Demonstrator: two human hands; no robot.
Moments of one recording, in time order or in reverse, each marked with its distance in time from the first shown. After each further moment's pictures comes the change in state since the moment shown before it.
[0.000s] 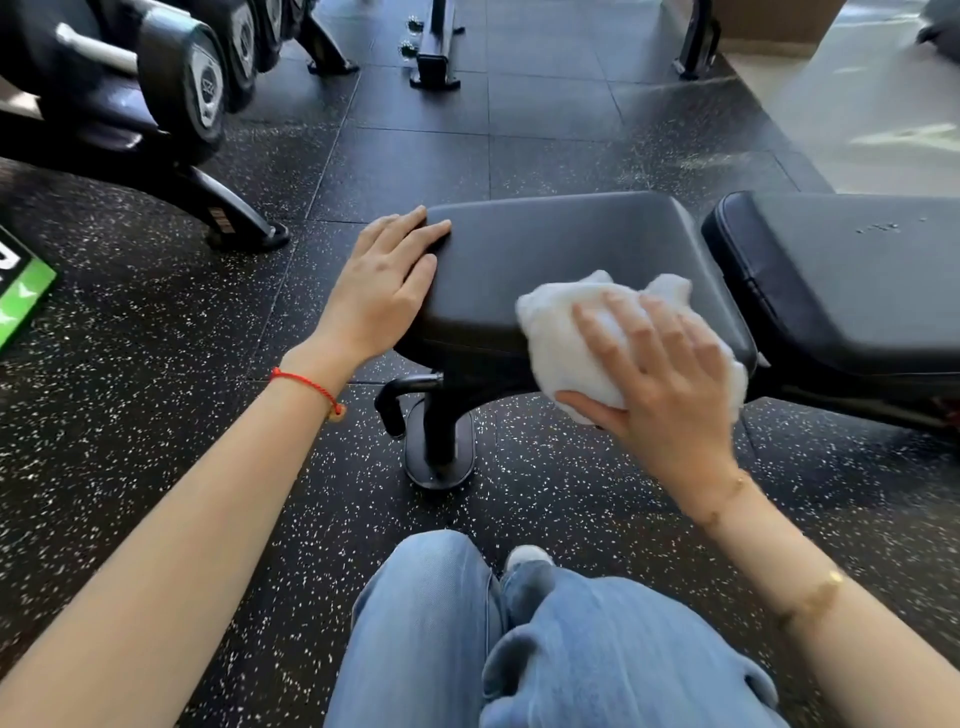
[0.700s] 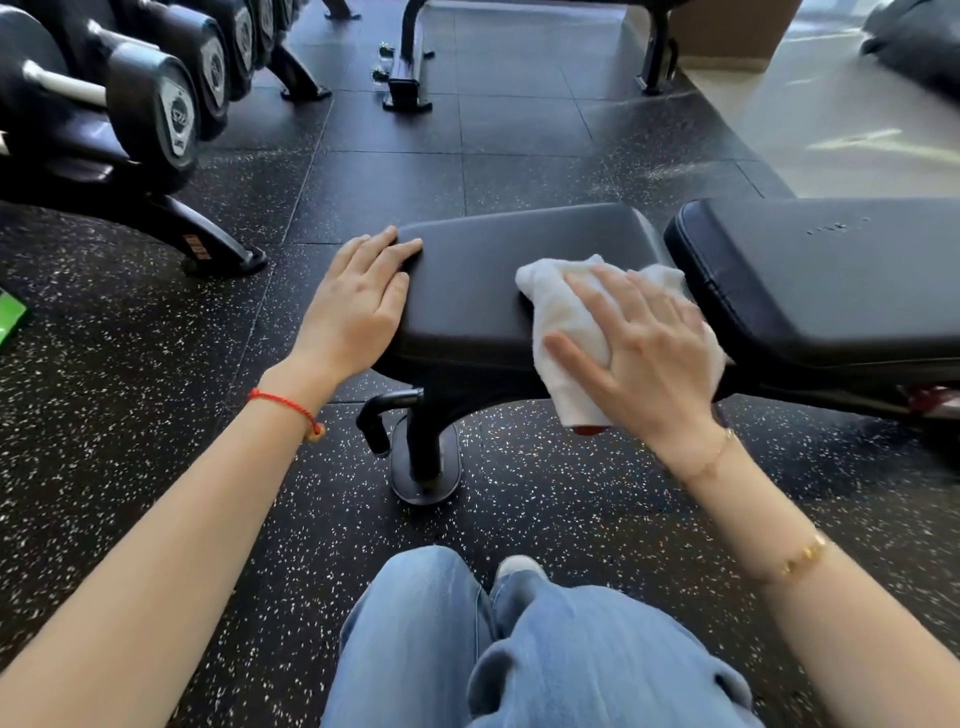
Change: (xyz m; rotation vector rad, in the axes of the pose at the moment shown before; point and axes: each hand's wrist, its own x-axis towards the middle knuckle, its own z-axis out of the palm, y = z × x) left_hand 0.001 0.004 0.001 0.070 -0.025 -0.010; right_hand 0.031 0.015 -0.008 0.158 -0.247 0.252
